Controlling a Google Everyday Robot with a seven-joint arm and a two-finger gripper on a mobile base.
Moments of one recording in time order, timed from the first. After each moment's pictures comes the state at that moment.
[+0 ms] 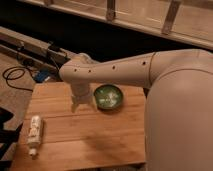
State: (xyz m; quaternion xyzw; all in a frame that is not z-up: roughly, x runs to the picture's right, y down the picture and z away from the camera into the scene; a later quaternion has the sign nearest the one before) arm -0.104 0.101 0.703 -0.26 0.23 0.64 0.68
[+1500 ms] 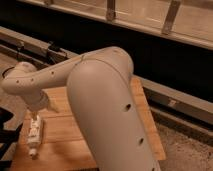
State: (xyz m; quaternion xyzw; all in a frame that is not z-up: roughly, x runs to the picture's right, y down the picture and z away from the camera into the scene) arm -0.305 0.135 0.716 -0.27 0.20 0.52 0.78
